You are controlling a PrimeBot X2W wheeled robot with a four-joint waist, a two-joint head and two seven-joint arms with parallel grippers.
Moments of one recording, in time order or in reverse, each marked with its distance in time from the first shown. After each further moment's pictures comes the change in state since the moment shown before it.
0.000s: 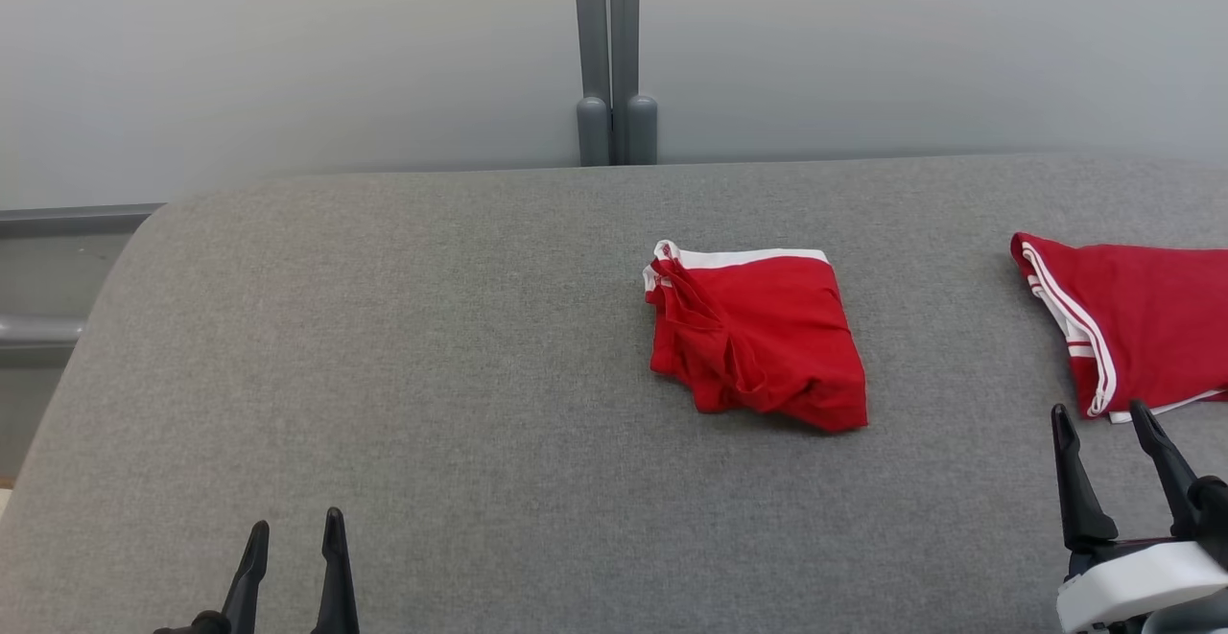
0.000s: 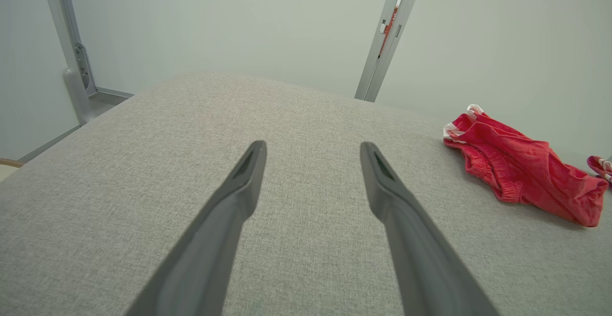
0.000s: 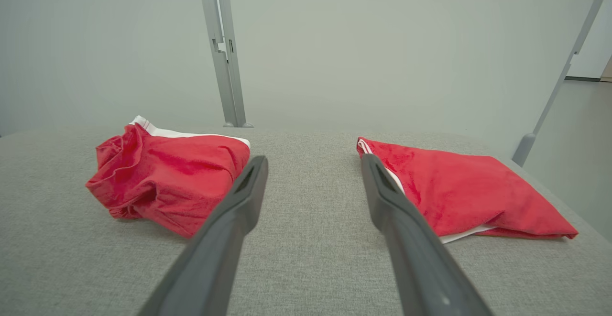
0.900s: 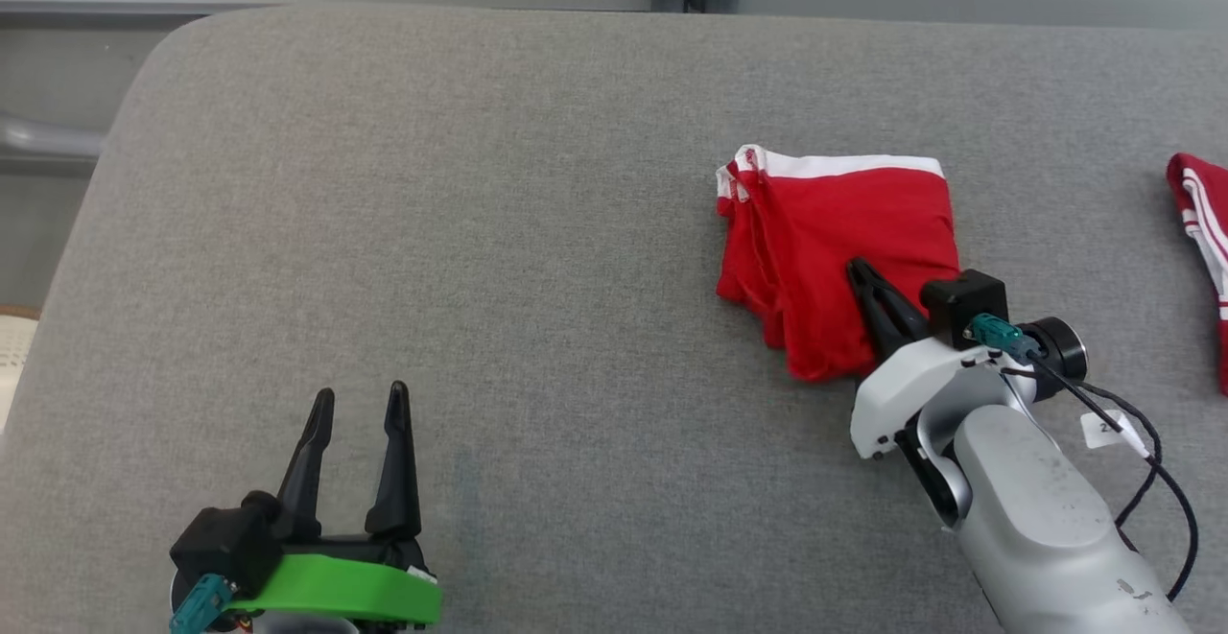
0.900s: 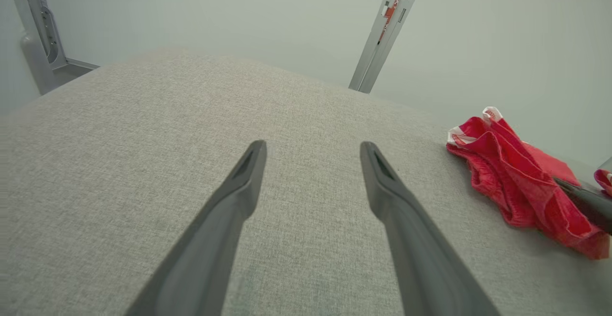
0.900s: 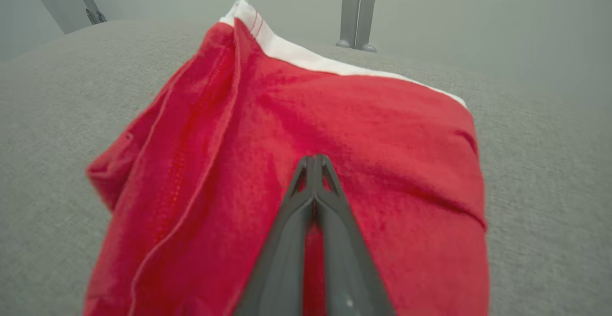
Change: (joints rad) left arm -0.181 0.000 -0.137 -0.020 -0.080 0.015 0.000; right arm -0.599 0.104 0.331 0.568 -0.067 0.000 0.034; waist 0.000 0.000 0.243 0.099
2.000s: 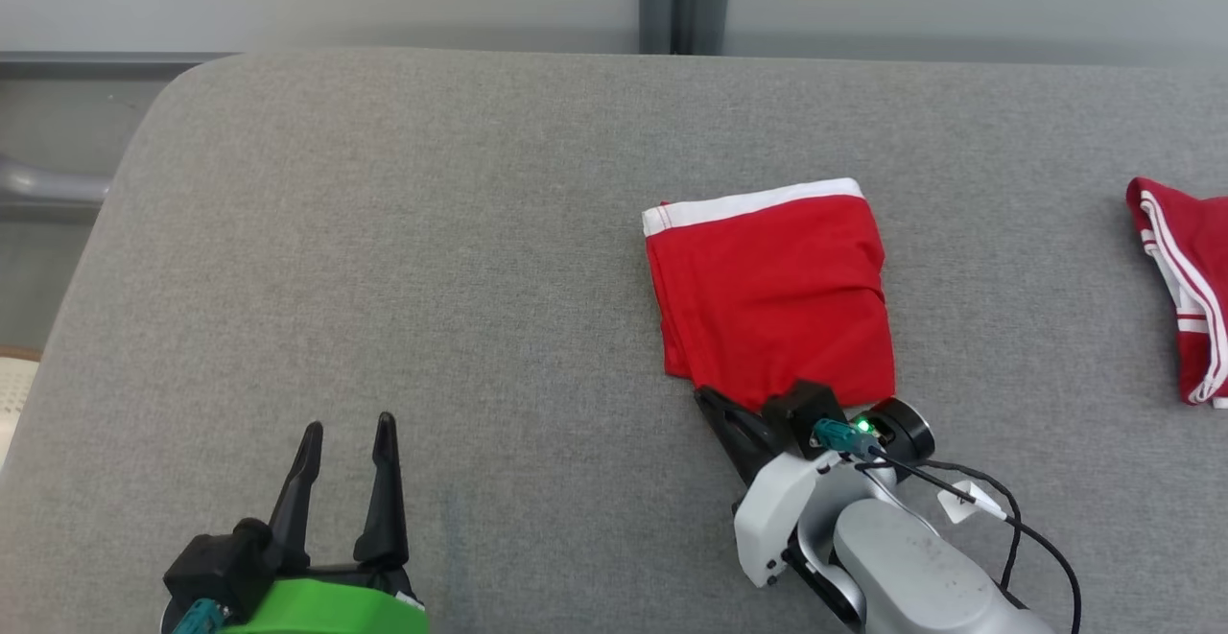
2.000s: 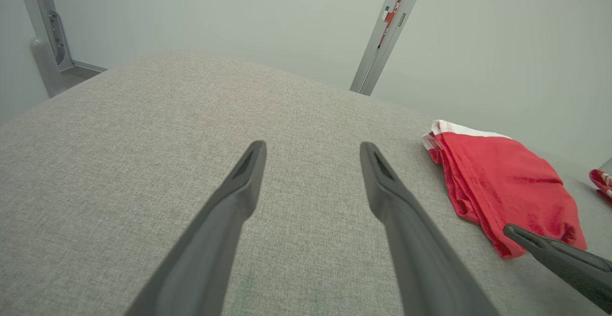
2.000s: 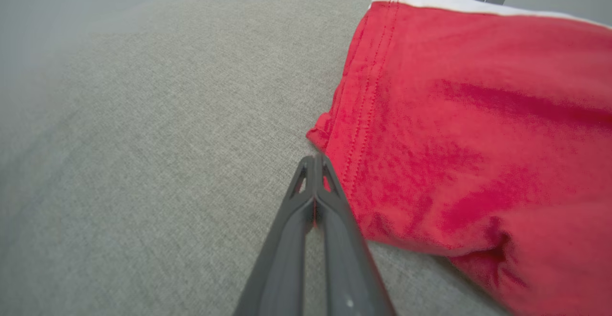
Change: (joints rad) left arm 0.028 0.000 0.024 0.031 0.005 -0.004 0.000; right arm 0.019 0.070 0.372 0.105 0.104 0.000 -0.034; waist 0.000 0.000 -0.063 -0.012
